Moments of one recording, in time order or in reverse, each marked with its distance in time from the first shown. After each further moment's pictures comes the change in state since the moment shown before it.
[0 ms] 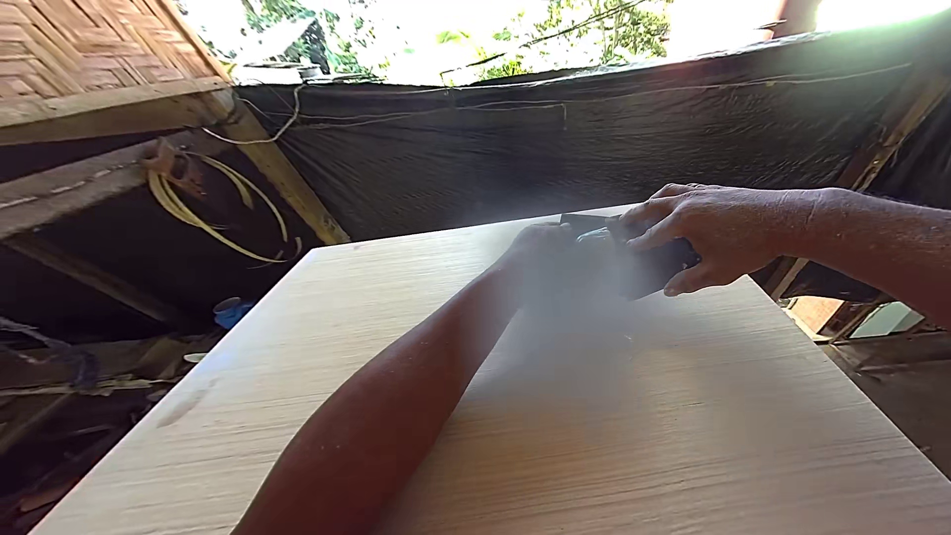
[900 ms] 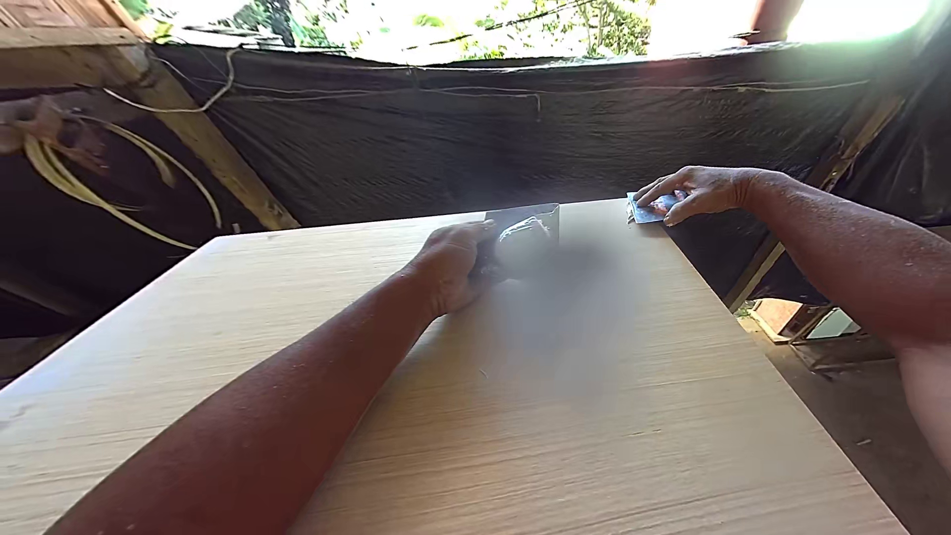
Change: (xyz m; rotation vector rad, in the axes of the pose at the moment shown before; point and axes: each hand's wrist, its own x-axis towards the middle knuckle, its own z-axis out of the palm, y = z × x) left_hand 0.011 -0.013 -0.011 -0.126 0.161 0.042; right_hand -0.009 0.189 0.072 0.621 0.054 0.154
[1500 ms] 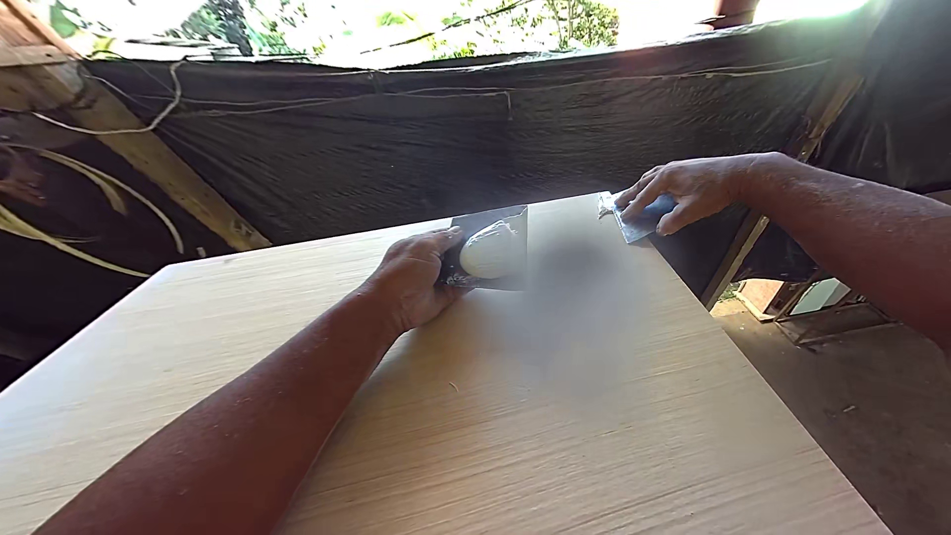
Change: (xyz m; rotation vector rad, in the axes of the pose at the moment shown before) left_hand 0.000 -0.002 -0.002 0.051 0.003 0.017; right_hand -0.036 -0.040 -0.001 -0.253 -0.095 -0.078
